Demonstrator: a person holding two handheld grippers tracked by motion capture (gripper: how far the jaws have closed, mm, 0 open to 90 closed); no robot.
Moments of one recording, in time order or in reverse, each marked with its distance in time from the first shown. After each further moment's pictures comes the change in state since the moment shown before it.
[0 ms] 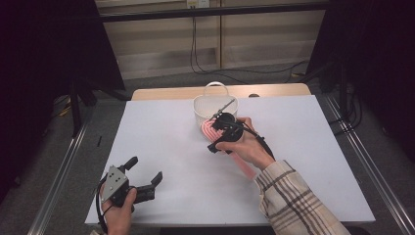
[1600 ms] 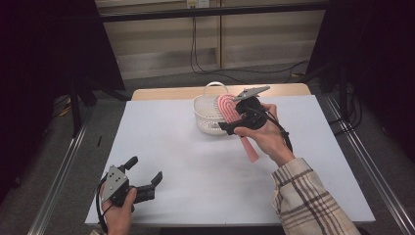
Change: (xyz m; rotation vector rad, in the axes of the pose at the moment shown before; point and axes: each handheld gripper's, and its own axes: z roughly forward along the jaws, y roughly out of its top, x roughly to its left) left arm 0.000 0.000 0.000 0.001 -0.002 -0.001; right arm -0.032 -0.011 -0.060 -0.363 -0.061 0.029
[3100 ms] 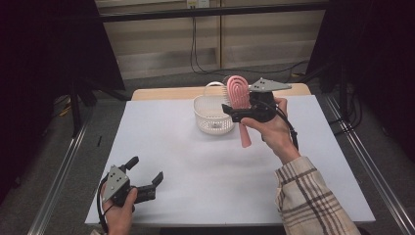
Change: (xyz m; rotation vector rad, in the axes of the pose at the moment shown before) left arm -0.001 0.000 0.001 0.004 -0.003 0.006; right arm -0.015 0.004 -0.020 -0.319 -0.039 0.045
